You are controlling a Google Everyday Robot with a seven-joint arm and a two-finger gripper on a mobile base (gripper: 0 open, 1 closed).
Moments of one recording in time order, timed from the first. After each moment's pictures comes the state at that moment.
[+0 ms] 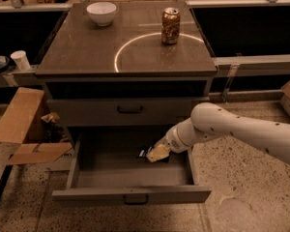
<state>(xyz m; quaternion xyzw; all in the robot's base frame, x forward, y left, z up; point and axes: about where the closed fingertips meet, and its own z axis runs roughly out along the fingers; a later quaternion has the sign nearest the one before) 0.559 -0.058 0.571 -0.43 0.85 0.23 0.22</state>
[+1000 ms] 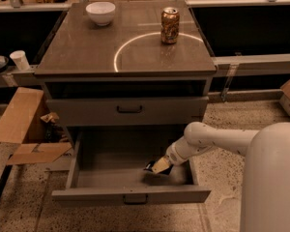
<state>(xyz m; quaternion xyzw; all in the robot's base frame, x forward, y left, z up) 0.579 -0.084 0.420 -0.35 0.90 0.22 0.14</state>
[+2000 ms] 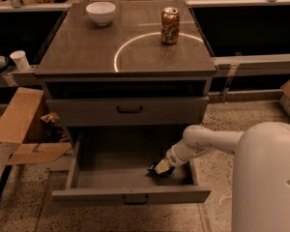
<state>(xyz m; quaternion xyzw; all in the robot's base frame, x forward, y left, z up) 0.582 -0.088 0.390 -0.34 0.90 0.23 0.12</state>
